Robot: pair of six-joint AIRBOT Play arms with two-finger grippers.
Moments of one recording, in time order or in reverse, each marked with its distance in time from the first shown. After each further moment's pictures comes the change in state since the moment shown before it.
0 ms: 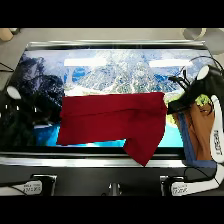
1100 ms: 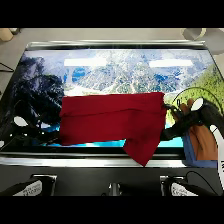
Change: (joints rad) left arm 0.001 0.202 -0.432 -0.138 0.227 0.074; right arm -0.013 0.267 -0.582 0.098 -0.137 -0.070
